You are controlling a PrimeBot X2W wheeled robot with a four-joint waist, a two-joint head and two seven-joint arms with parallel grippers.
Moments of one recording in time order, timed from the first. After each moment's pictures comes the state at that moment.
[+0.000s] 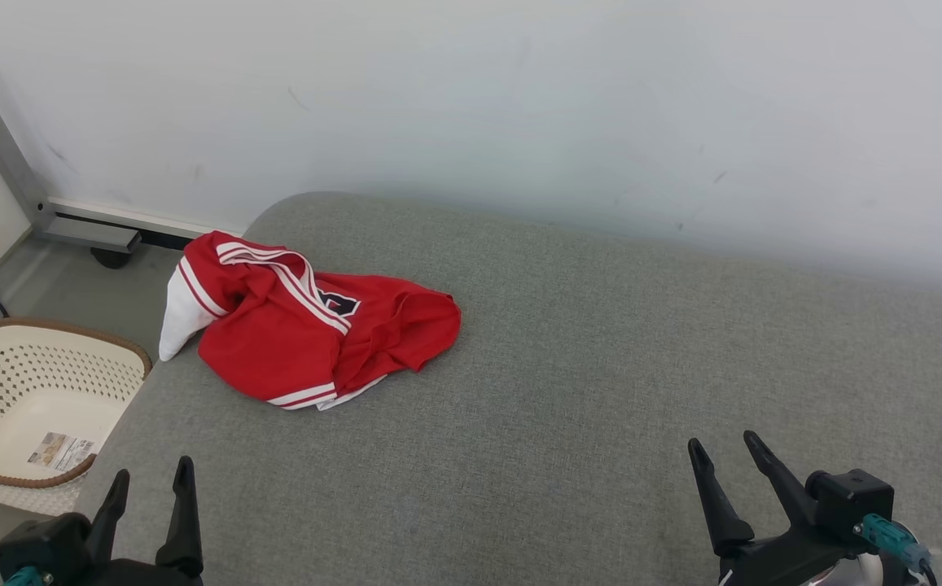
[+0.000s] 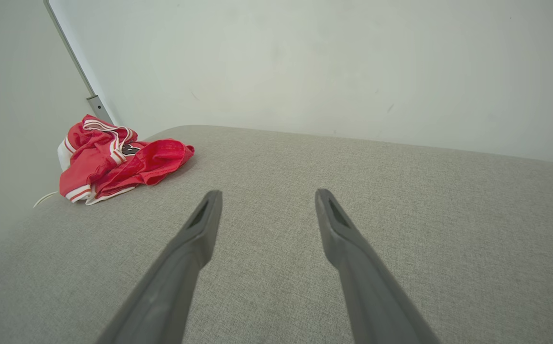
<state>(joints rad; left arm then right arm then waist) 0.00 0.35 -0.32 0.06 -0.54 0.27 -0.09 0.00 -0.05 0.02 0.22 0.25 0.13 -0.10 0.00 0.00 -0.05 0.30</state>
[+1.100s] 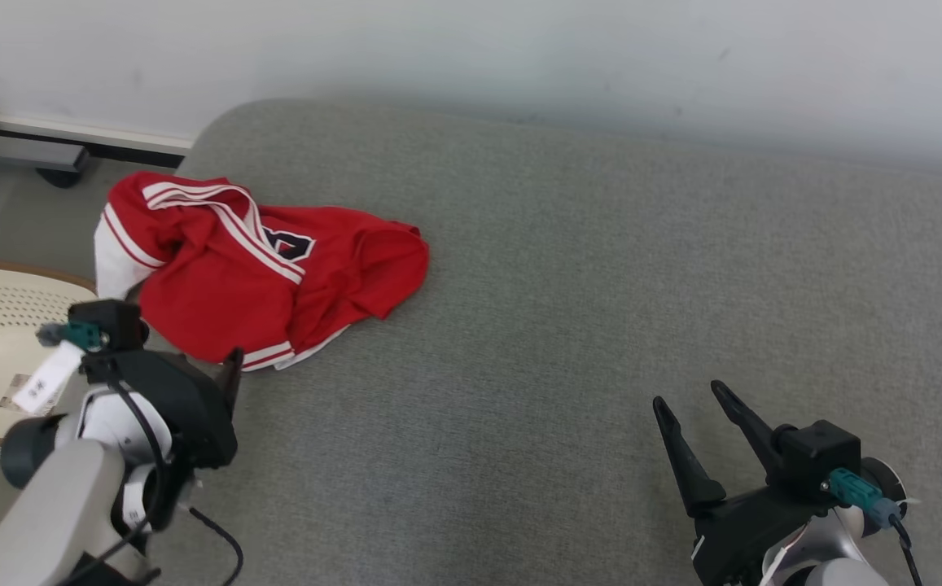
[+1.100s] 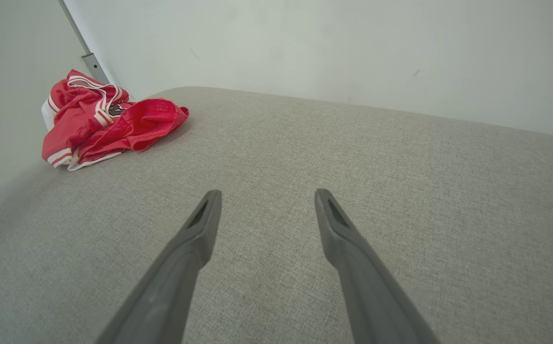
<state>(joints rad) -0.51 0.32 -0.44 0.45 -0.61 0.13 0.36 -0.05 -0.05 0.07 0.10 0.16 0.13 0.00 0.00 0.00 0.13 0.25</state>
